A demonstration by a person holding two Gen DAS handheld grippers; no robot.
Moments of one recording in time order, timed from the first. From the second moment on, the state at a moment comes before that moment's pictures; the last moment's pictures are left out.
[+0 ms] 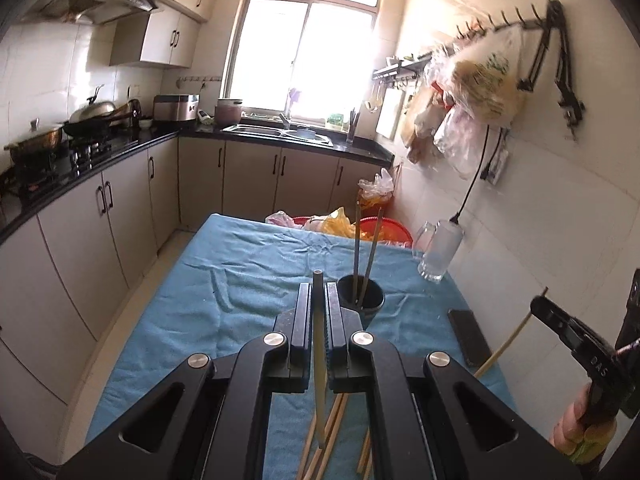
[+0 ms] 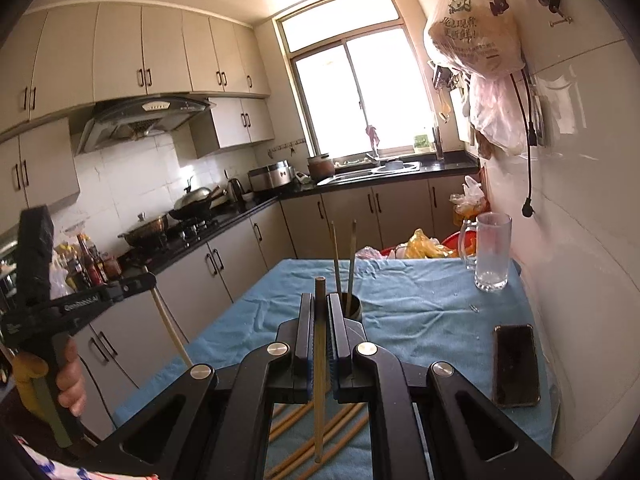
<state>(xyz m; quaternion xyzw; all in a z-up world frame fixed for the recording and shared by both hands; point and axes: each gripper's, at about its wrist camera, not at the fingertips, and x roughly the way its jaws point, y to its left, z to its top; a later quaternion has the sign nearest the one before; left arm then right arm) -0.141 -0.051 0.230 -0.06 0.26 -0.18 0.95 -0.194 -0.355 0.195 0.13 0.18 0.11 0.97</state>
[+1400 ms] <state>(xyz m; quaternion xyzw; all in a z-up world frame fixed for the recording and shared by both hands) 0.057 -0.151 0.222 -0.04 0.29 -0.16 0.94 0.036 -0.377 0.160 0.18 0.26 0.03 0.95</state>
